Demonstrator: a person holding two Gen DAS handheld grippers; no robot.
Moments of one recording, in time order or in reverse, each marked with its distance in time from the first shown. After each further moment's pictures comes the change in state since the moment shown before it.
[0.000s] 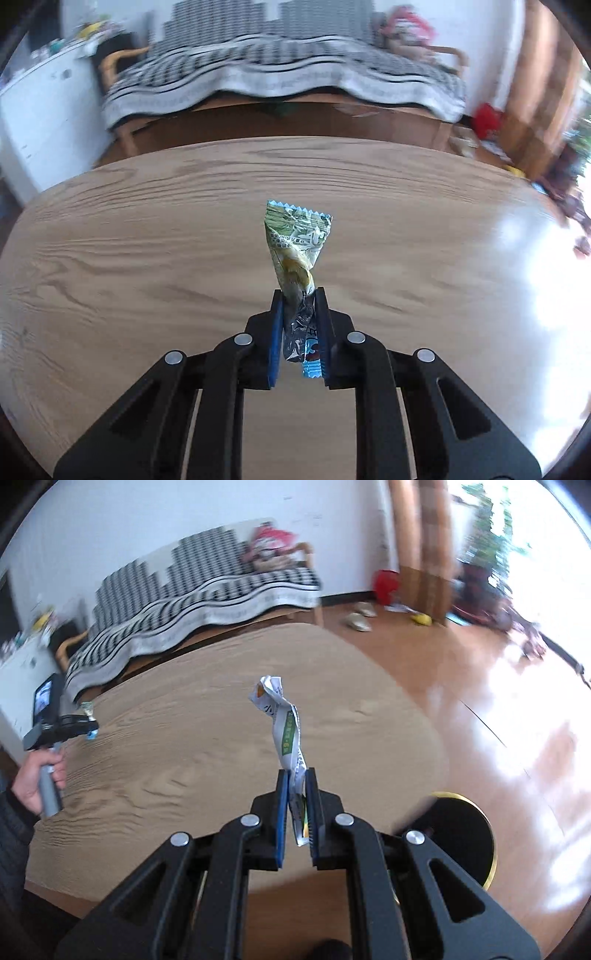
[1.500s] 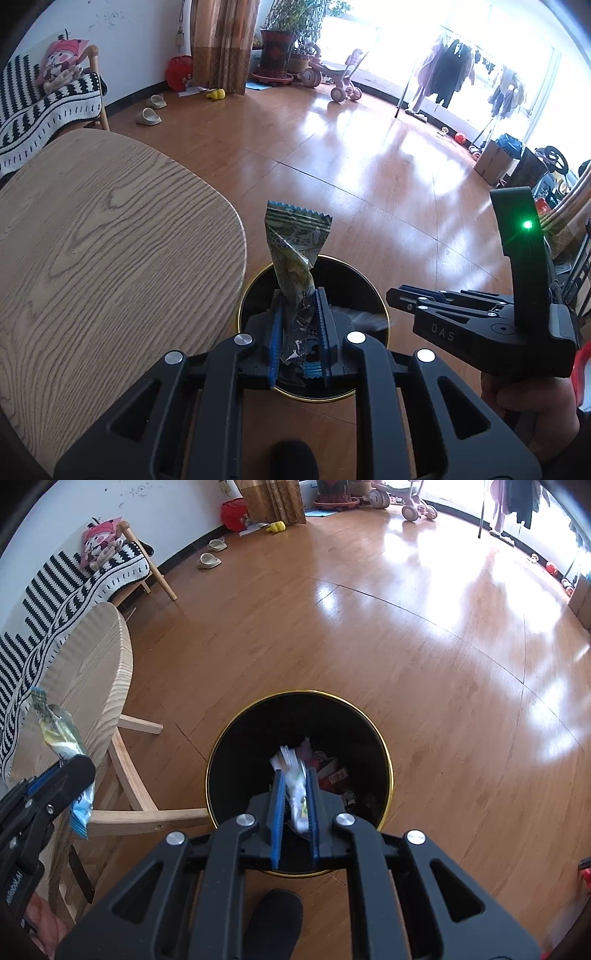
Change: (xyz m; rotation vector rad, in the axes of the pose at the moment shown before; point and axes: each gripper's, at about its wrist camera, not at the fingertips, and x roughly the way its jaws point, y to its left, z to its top) left arm -0.108 -0.429 -0.217 0.736 0.067 -0.701; right arm 0.060 -0.209 -0.057 0.421 0.264 -0.222
